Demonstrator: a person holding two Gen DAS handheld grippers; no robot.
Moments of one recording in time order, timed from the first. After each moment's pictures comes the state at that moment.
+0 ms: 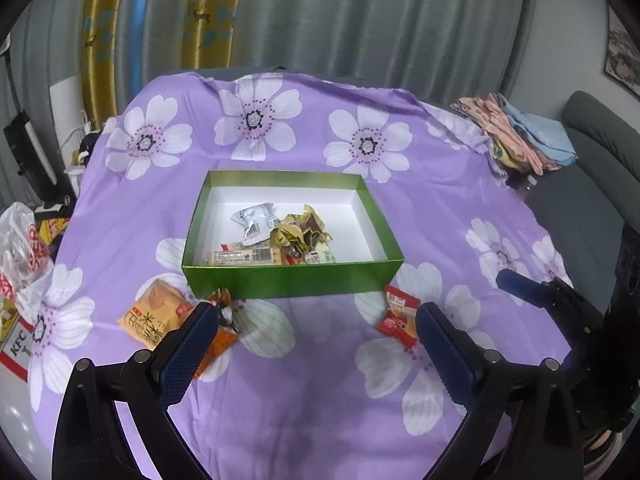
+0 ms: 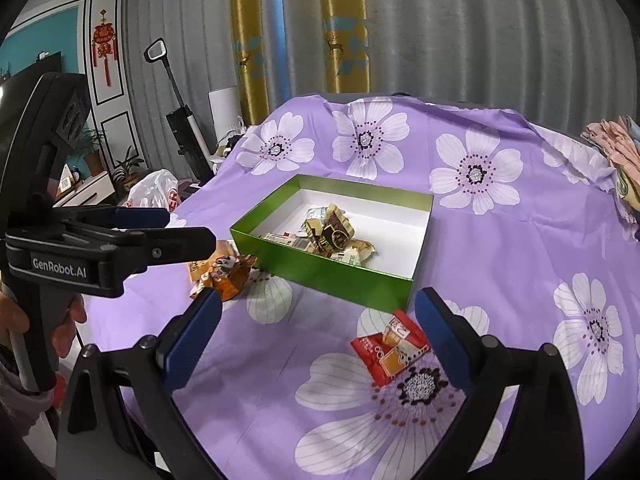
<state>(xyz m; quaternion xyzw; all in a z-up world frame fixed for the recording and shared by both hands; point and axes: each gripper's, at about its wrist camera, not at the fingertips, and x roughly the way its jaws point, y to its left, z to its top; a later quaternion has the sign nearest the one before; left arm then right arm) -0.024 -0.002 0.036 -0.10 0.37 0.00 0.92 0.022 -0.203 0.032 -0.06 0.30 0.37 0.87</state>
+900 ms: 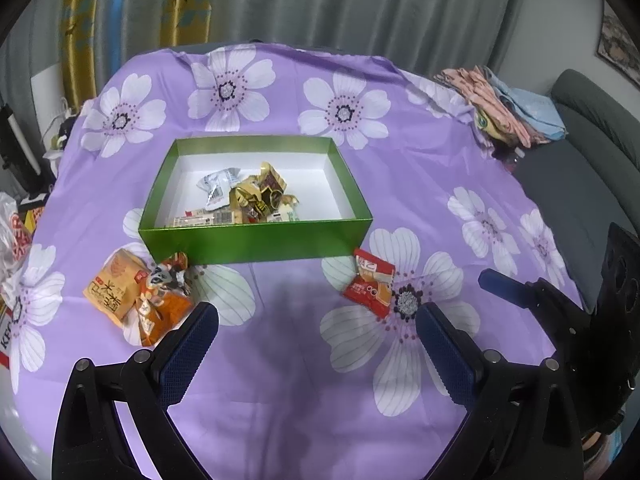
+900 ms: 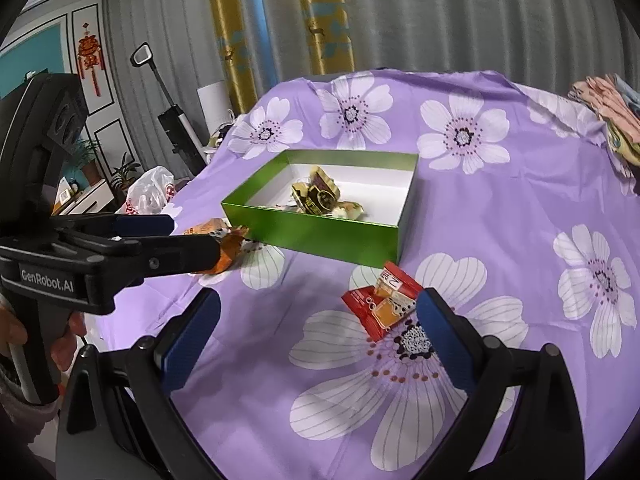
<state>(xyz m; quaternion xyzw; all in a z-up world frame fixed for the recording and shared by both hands) -0.023 -0.041 0.012 -0.10 0.41 -0.02 0.91 0.019 -0.231 -0.002 -0.03 0.34 0.36 0.87</state>
